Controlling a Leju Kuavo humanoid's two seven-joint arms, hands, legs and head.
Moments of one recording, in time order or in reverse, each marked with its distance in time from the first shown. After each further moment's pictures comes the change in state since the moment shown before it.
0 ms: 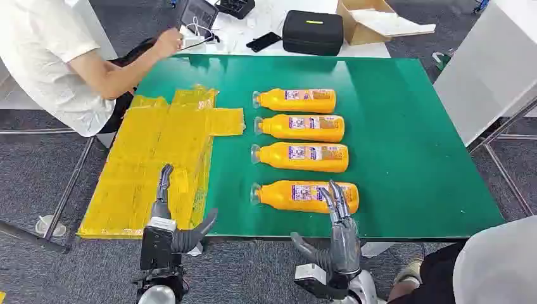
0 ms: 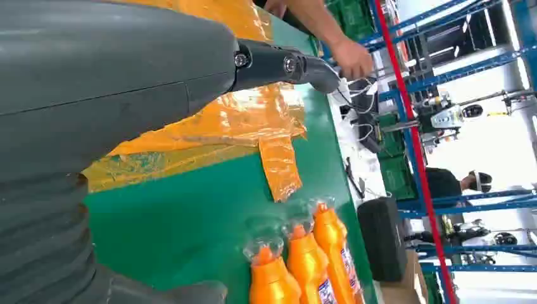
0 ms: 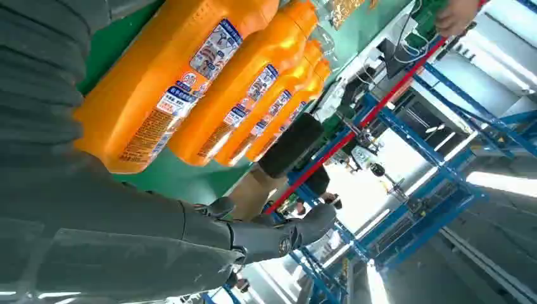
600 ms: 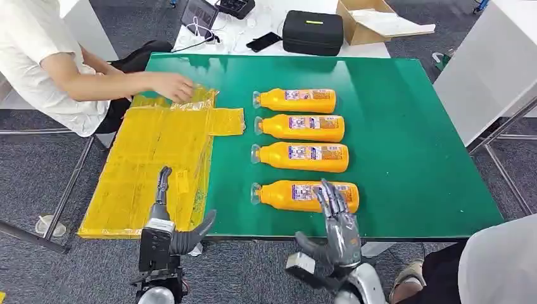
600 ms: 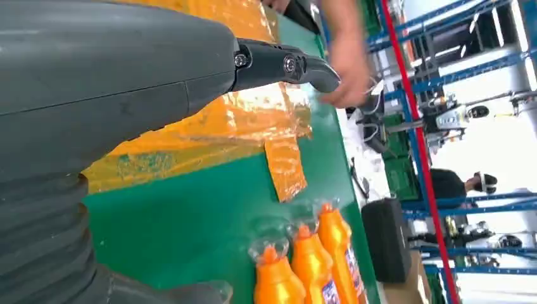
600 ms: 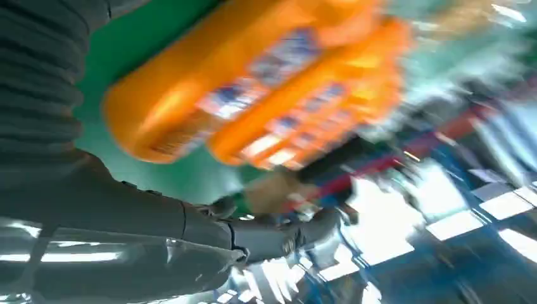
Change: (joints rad) left arm 0.008 0.000 0.004 0.002 0.012 -0.015 0.001; right arm -0.062 -0.080 -0.017 0.057 0.298 0.062 0.310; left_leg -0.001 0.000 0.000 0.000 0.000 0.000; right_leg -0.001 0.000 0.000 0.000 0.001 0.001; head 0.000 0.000
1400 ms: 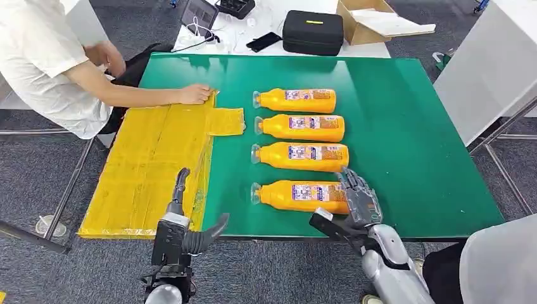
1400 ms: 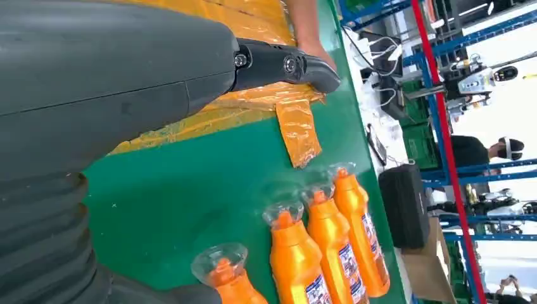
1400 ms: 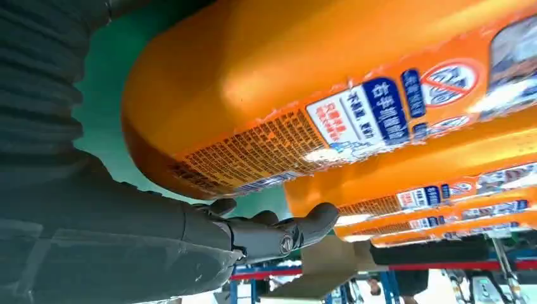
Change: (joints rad) left arm -0.025 -0.017 -0.029 0.045 0.000 -0.045 0.051; right arm -0.256 -0.149 -0.012 0.282 0.073 0.248 0.178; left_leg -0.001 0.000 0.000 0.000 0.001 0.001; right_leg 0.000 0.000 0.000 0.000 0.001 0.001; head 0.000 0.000
